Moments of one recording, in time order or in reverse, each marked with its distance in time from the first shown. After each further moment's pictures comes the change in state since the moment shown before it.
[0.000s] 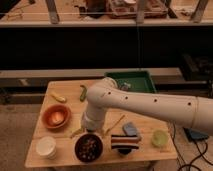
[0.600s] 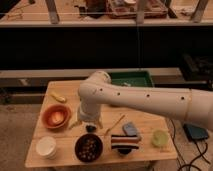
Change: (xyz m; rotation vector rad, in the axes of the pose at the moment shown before) arm 0.056 -0.016 -0.029 -0.093 0.167 -0.026
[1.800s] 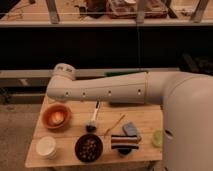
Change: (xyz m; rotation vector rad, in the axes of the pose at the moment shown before) arm 0.134 -0.095 -0.004 -0.082 0.466 -0.218
